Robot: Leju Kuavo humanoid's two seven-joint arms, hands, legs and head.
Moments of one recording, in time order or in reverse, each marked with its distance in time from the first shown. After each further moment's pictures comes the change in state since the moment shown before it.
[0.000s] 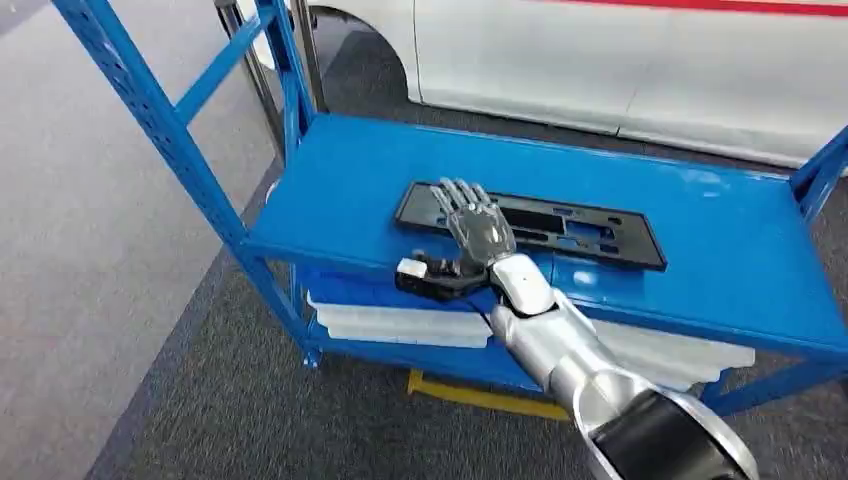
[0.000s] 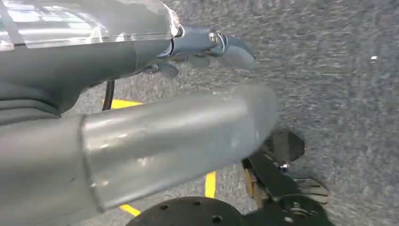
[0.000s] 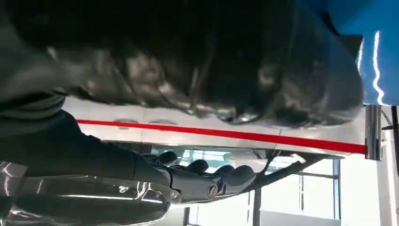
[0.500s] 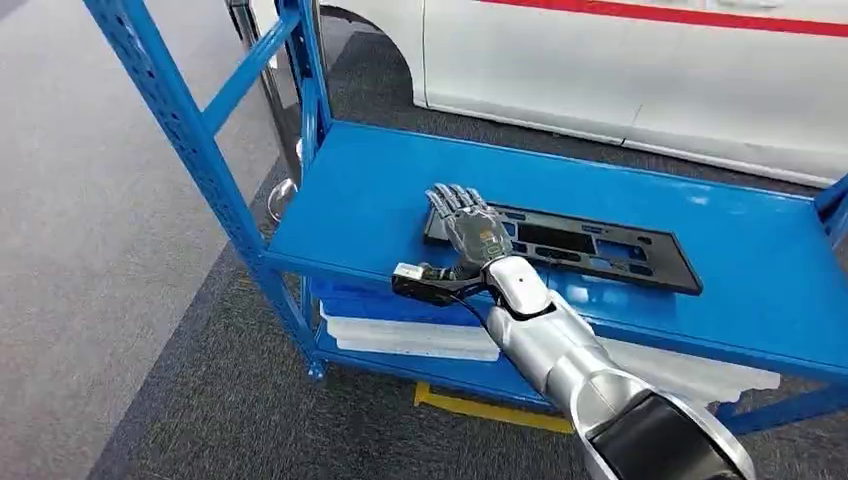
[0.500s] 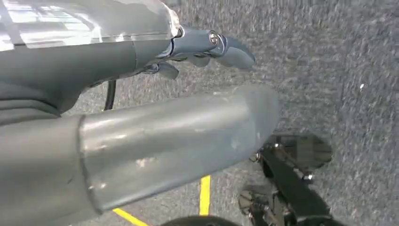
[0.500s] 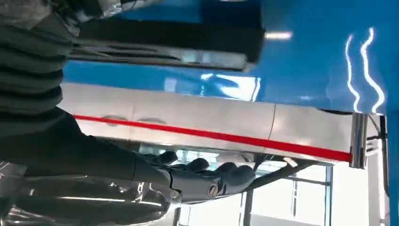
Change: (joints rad) left arm 0.006 0.002 0.001 0.003 0.006 -0.002 0.005; right arm 0.002 0.002 0.000 0.000 0.000 0.018 0.002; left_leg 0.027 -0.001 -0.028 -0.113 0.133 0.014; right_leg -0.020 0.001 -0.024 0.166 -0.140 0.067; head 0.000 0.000
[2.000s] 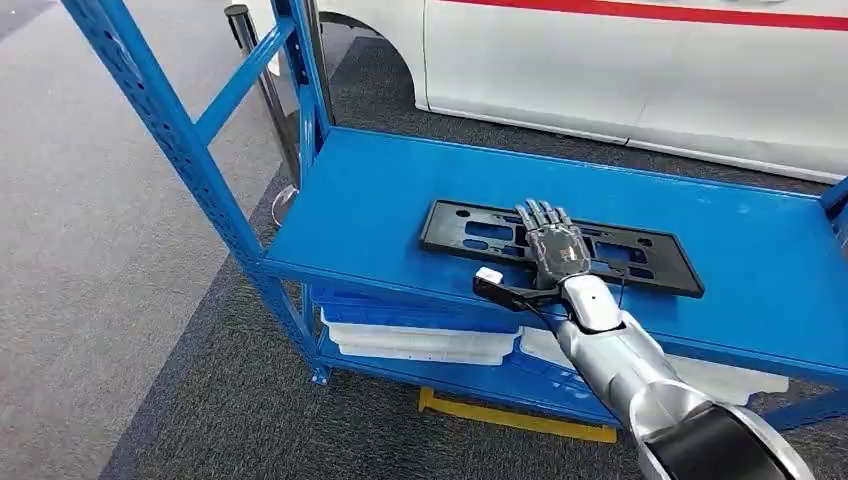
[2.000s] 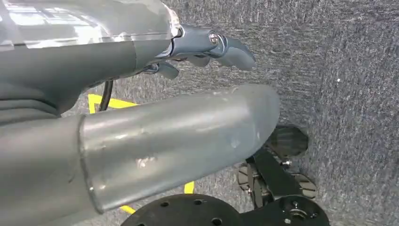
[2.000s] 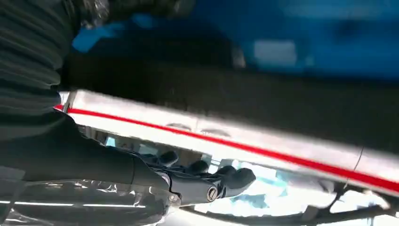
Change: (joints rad) left arm 0.004 0.000 0.040 0.005 0.037 -0.027 -0.029; right arm 0.058 -0.203 -0.031 0.047 0.039 -0.036 0.059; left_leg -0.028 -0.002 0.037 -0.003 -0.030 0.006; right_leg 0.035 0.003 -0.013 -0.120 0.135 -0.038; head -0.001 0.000
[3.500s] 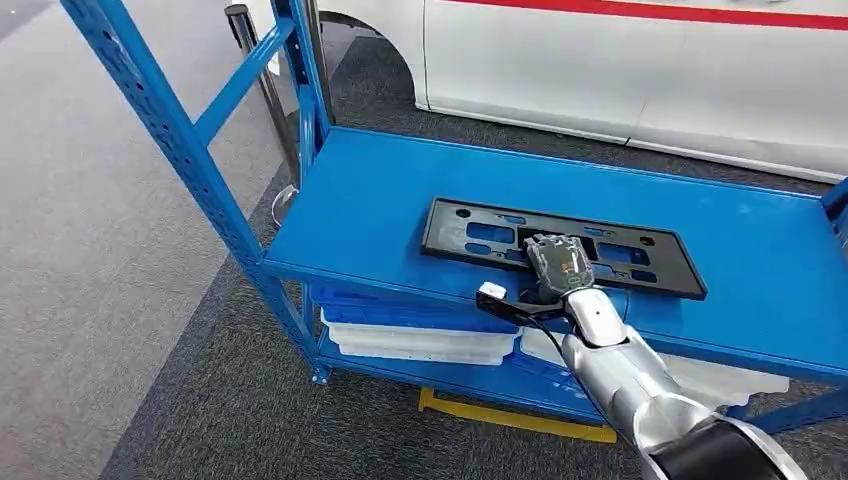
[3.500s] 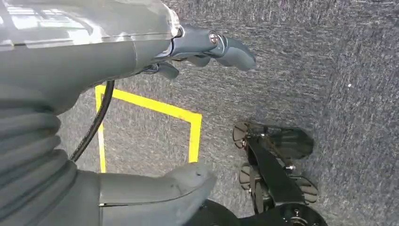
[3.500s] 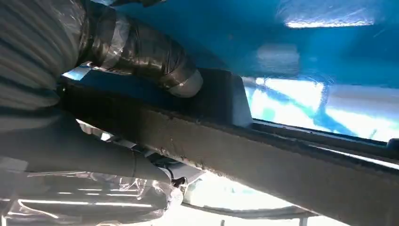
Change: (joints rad) left arm -0.001 0.002 0.036 0.000 0.016 0.003 0.036; right arm 0.058 -0.014 -0.066 -0.029 0.056 -0.094 -0.044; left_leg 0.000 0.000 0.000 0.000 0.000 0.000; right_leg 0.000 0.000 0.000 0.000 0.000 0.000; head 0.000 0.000
